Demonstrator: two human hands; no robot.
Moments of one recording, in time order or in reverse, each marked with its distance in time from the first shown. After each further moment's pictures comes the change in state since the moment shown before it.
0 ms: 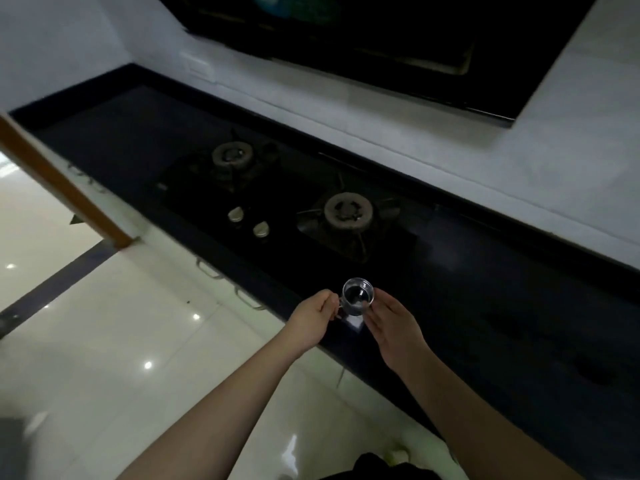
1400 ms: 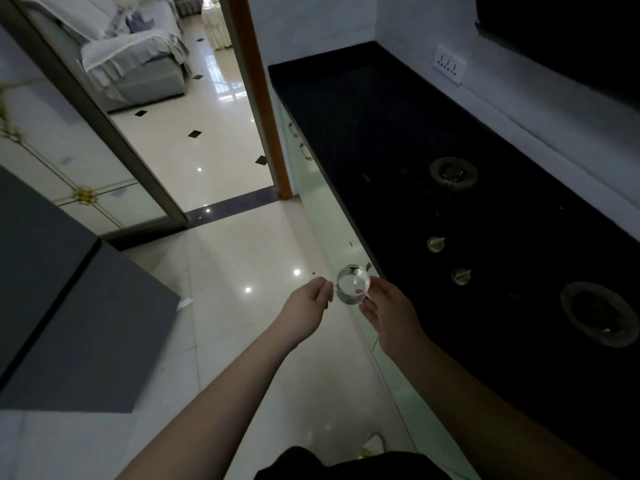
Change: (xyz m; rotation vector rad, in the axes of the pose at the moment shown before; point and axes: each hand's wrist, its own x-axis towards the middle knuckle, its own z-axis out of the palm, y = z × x) left_hand -0.081 -0.114 -0.284 -0.098 0.570 -0.359; right_hand 0.036 0.131 0.332 -0.460 -0.419 0.129
